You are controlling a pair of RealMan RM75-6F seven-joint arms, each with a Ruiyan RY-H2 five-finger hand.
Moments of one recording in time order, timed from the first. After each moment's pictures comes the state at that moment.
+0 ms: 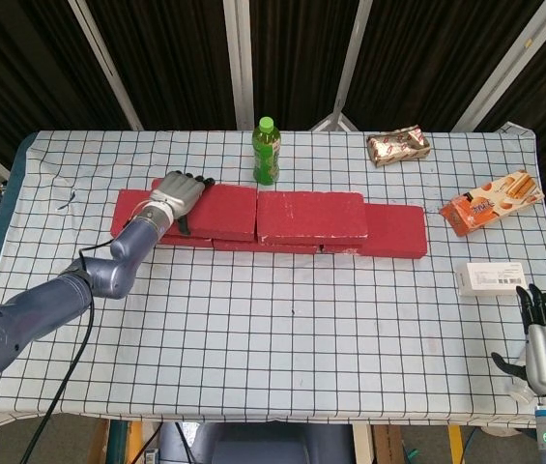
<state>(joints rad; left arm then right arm) -1.40 -1.47 0.12 -1.02 0.45 0.41 0.39 0.06 -1.11 0.09 -1.83 -1.22 1.46 -0.31</state>
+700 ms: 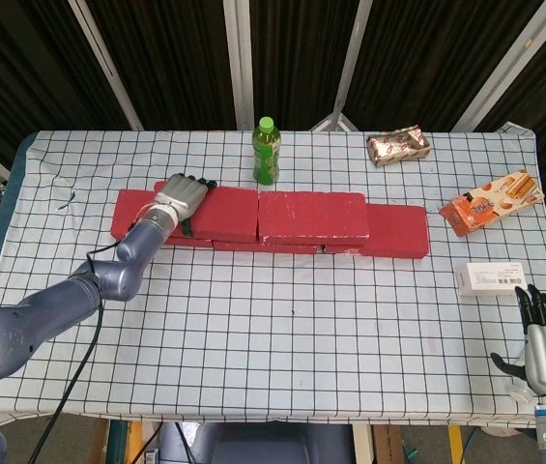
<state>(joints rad) -1.42 -1.51 0.15 -0.99 0.40 0.42 0.40 0.06 -1.11 0.09 -1.82 -1.22 1.45 -0.31</state>
